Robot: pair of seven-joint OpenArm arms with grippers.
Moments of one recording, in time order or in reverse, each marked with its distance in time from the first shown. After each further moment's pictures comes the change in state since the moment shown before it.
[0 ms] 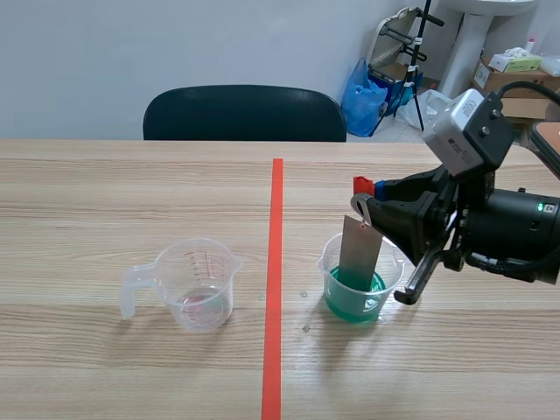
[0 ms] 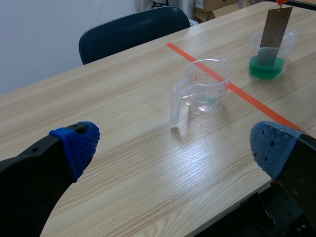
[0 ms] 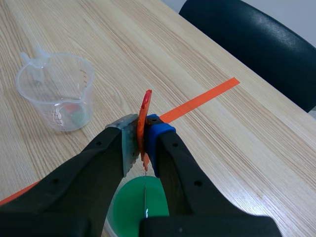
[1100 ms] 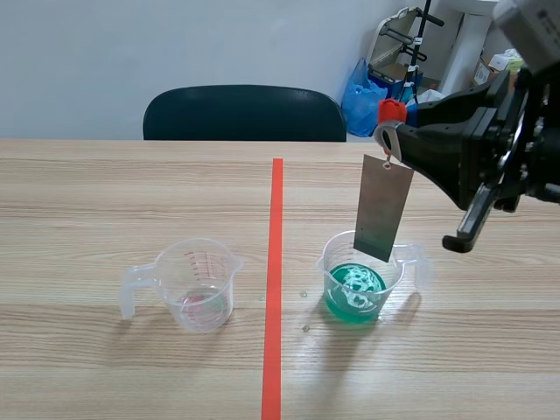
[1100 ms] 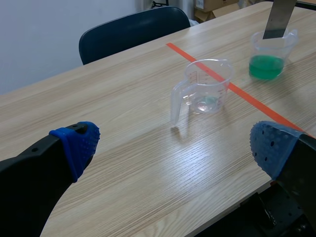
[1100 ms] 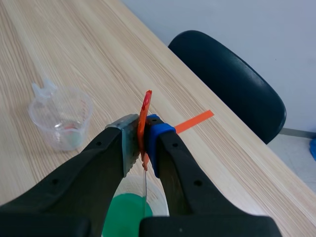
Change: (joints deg) left arm 0.0 0.0 0.0 0.0 0.0 0.0 0.0; right arm -6.4 5.9 12.8 17.7 9.0 1.3 -9.2
